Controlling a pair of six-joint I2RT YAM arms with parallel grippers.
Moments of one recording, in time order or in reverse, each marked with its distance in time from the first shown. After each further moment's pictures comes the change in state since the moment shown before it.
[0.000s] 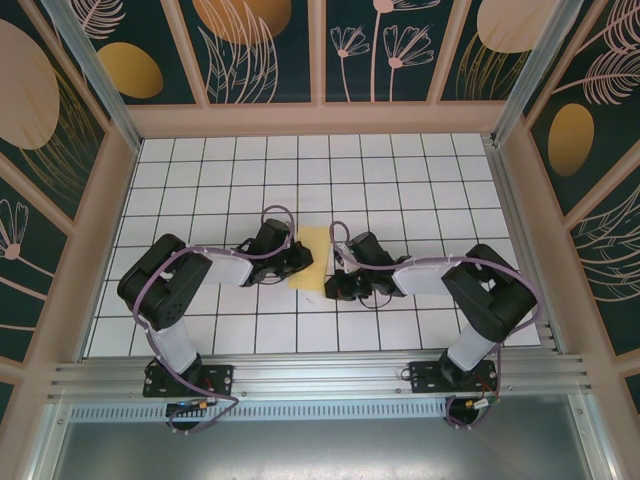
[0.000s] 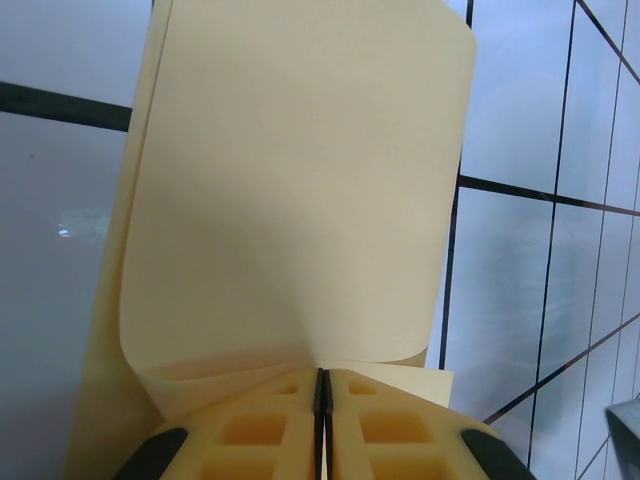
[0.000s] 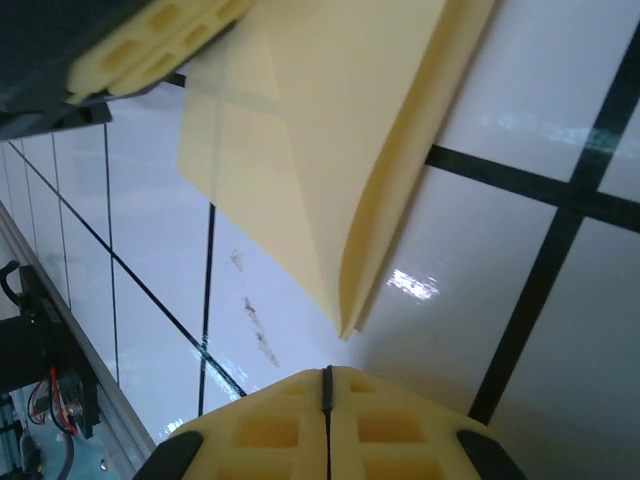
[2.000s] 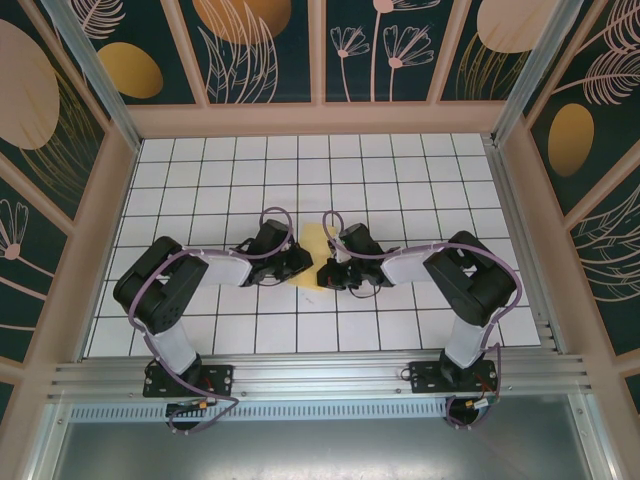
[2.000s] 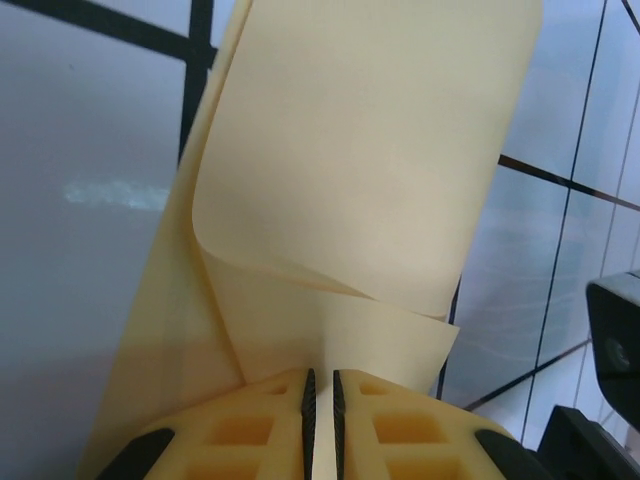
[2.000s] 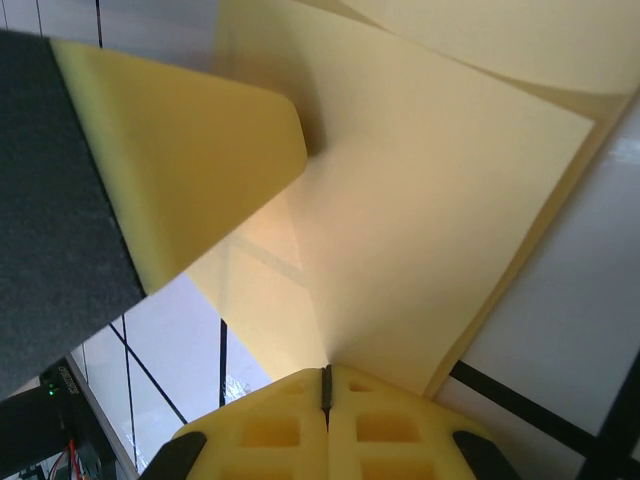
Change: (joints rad) left arm -0.006 -0.030 0.011 -0.089 -0.005 -0.045; right arm -0.015 0.149 0.100 0.070 0.021 0.060
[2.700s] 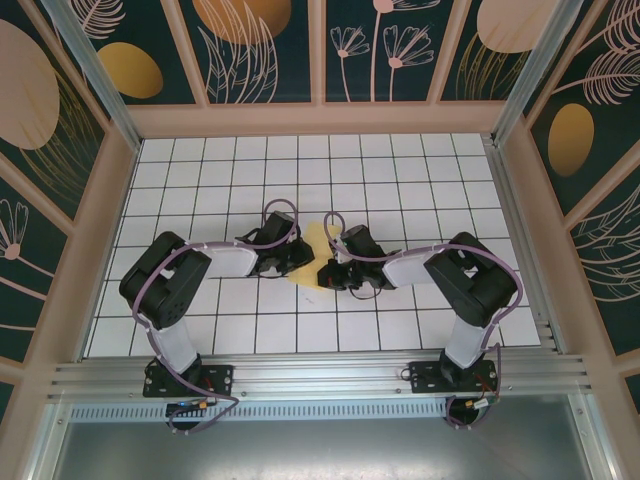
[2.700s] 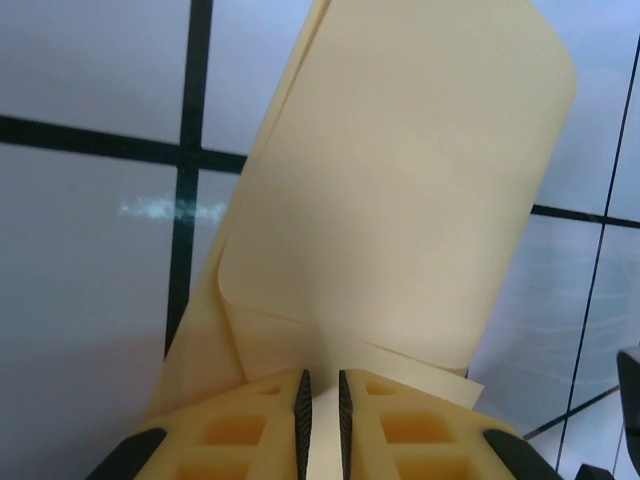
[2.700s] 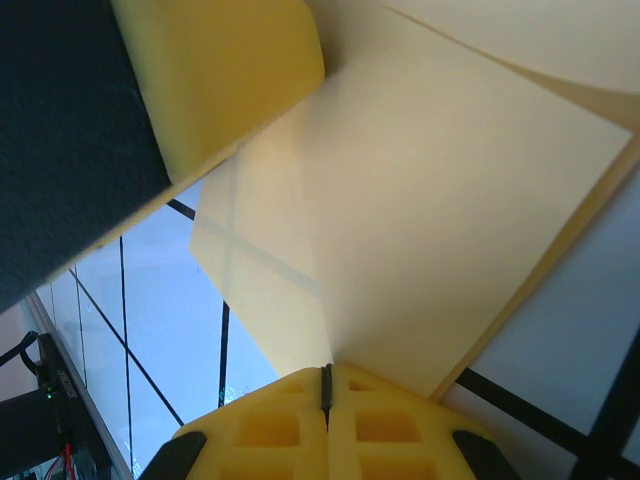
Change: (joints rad) left arm 0.002 0.040 0.119 -0.142 -0.066 0.056; right arm 0.000 -0.008 -0.031 0.052 0.011 0.000
